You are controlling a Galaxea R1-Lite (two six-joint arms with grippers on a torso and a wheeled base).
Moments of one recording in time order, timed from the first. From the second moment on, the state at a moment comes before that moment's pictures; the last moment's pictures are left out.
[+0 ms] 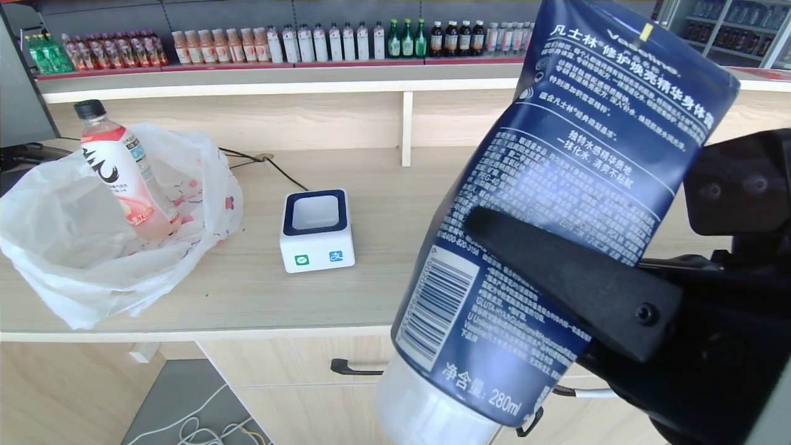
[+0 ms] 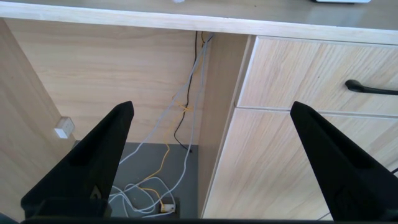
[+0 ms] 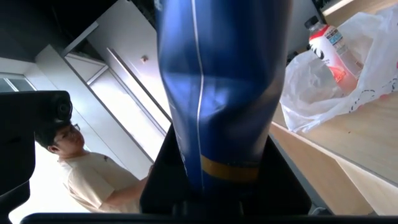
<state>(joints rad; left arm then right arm) 0.00 0.00 0.00 0.00 0.00 0.00 1.01 1.55 -0.52 -1.57 0.26 0.76</state>
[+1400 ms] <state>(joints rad) 0.00 0.00 0.00 0.00 0.00 0.00 0.90 1.54 -0.36 -1.57 -0.20 0.04</state>
